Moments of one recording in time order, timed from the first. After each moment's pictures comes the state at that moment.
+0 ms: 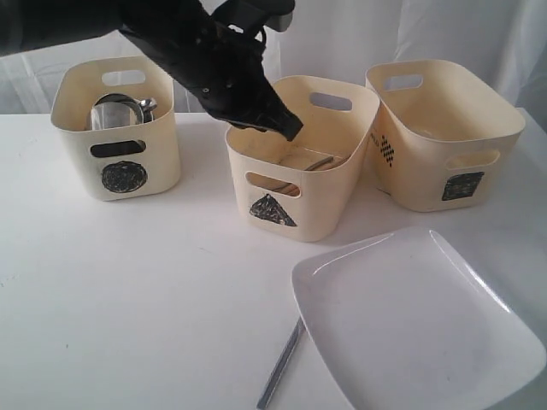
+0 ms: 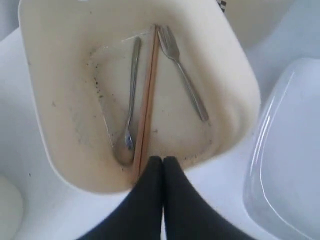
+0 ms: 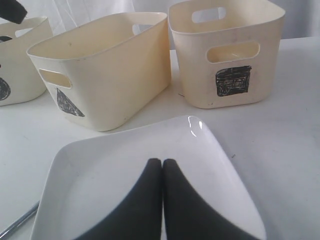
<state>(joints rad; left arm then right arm) -0.70 1.78 -1.63 -0.04 0.74 0.19 0.08 0.01 -0.01 0.10 0.31 0.07</state>
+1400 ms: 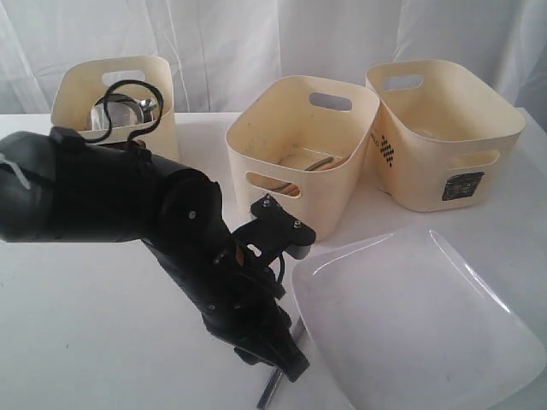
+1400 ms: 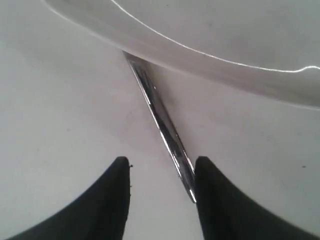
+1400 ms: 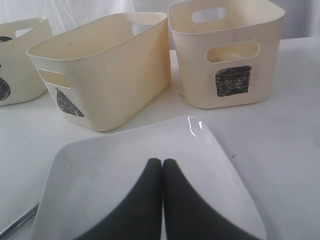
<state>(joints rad) -0.91 1.75 -1.09 -0.25 0.65 0.19 0.08 0.01 -0.01 0.10 0.31 0.07</state>
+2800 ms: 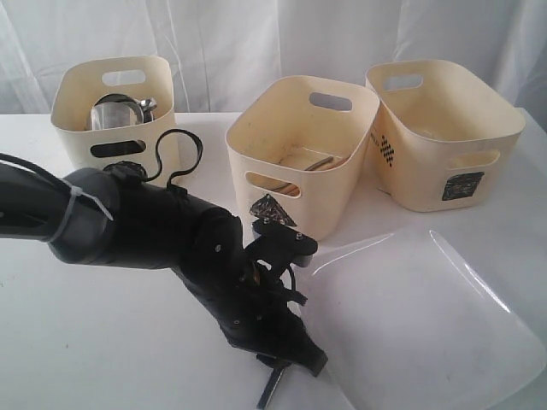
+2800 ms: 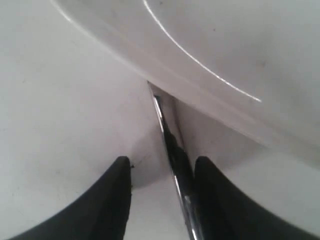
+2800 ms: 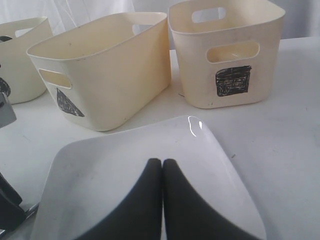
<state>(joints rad) -0.92 1.88 -1.09 -0.26 0.49 0.06 0.08 0.01 -0.01 0.10 0.31 0.07</state>
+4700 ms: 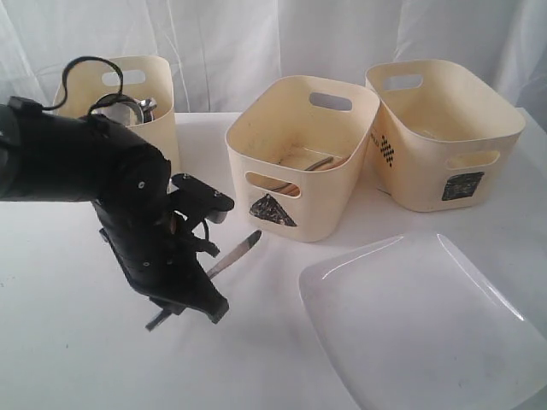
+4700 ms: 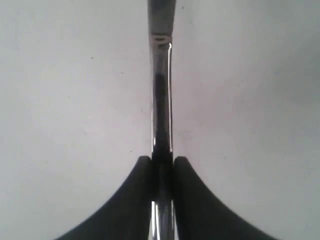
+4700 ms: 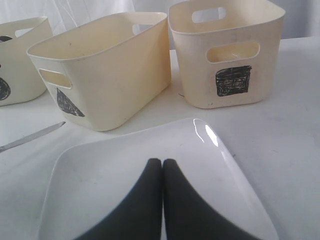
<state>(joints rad) -0.73 1.73 -1.09 0.08 0.79 -0.09 0.08 0.01 -0.01 0.10 0.31 0.07</state>
